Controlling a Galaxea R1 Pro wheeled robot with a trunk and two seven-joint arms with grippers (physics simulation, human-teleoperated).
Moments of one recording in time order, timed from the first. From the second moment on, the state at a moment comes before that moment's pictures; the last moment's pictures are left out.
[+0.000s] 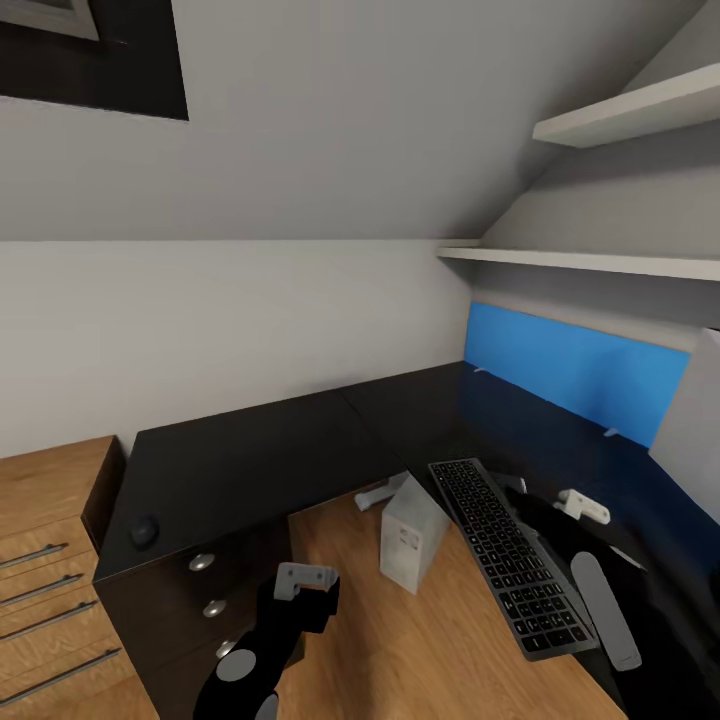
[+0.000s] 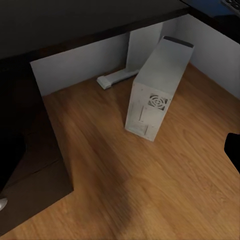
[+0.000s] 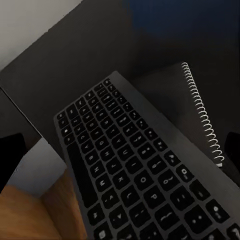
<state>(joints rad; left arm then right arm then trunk) -0.06 -0.07 -0.40 -1.58 0.15 0.51 0.28 -0.36 -0.13 -0.14 -1.34 -0.60 0.45 -0.19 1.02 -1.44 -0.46</state>
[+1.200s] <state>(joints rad) -0.06 -0.07 -0.39 -1.59 0.15 0.51 0.28 -0.35 -0.05 -0.13 -1.28 -0.66 0.44 -0.18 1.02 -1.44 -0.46</state>
